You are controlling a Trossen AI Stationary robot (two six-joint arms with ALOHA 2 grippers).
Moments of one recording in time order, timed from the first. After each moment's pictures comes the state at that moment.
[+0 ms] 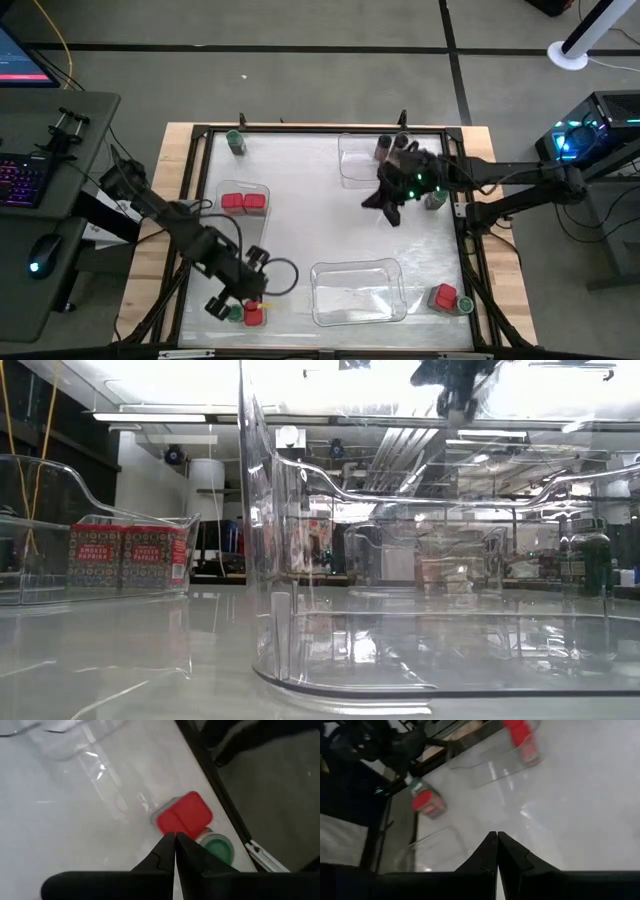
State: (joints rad) left arm -0.63 1.52 1.35 -0.99 0.10 -0.14; right arm -0.03 1.15 1.02 -0.44 -0.19 0.47
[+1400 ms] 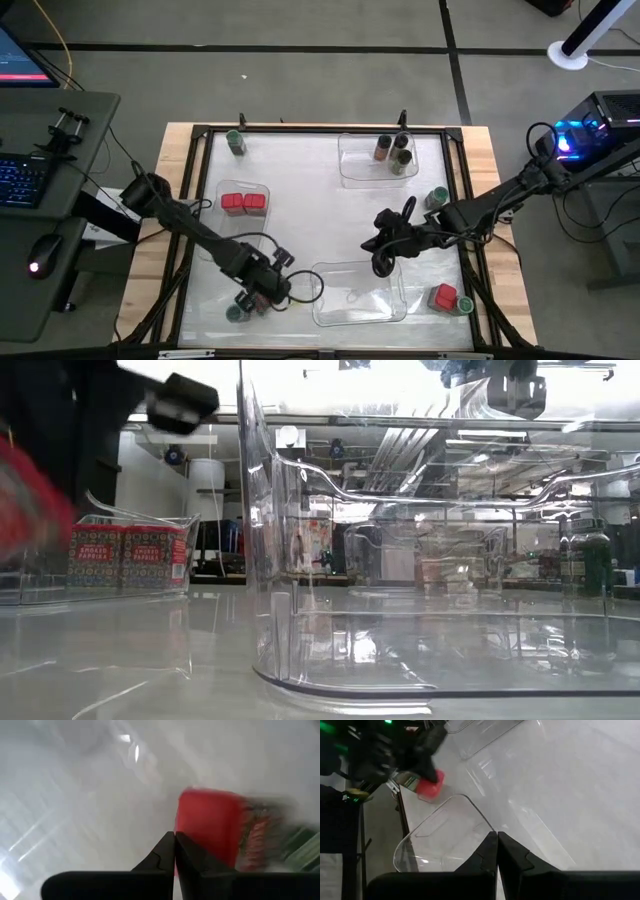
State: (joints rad) left arm -0.57 1.74 1.24 -0.82 -0.07 0.16; right arm 0.45 1.31 1.02 -0.44 0.33 0.96
